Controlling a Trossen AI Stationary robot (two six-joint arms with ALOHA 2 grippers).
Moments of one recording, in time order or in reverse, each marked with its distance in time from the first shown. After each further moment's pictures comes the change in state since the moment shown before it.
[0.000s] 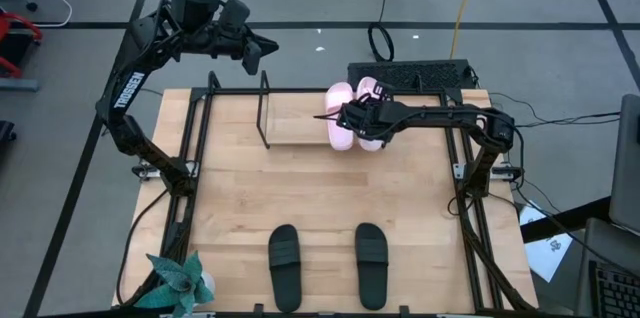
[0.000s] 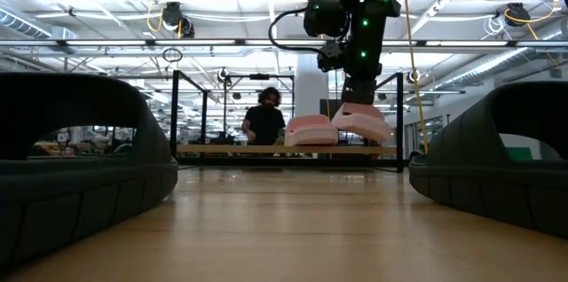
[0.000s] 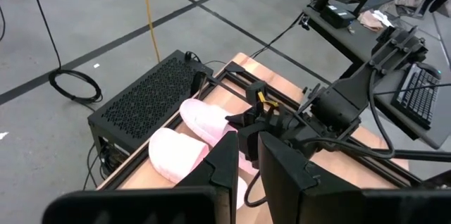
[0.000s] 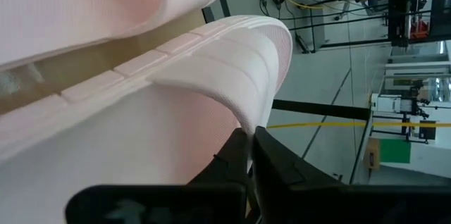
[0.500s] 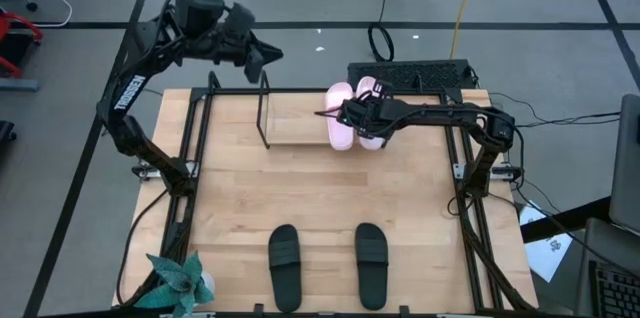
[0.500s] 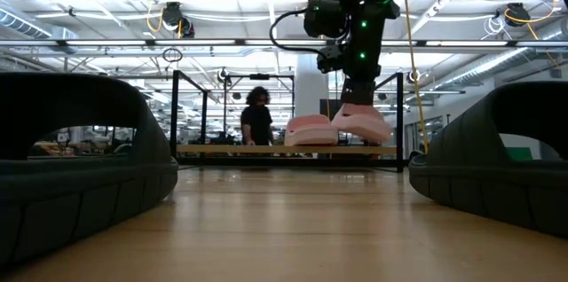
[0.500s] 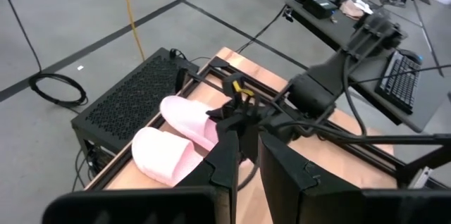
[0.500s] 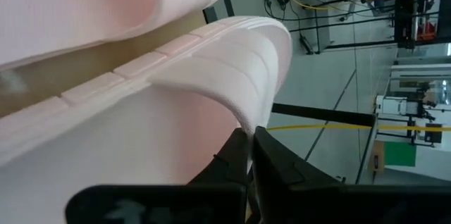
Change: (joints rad) left arm -0.066 0.000 0.000 0.000 0.000 0.008; right arm -0.021 0.000 0.000 0.026 -0.023 -0.038
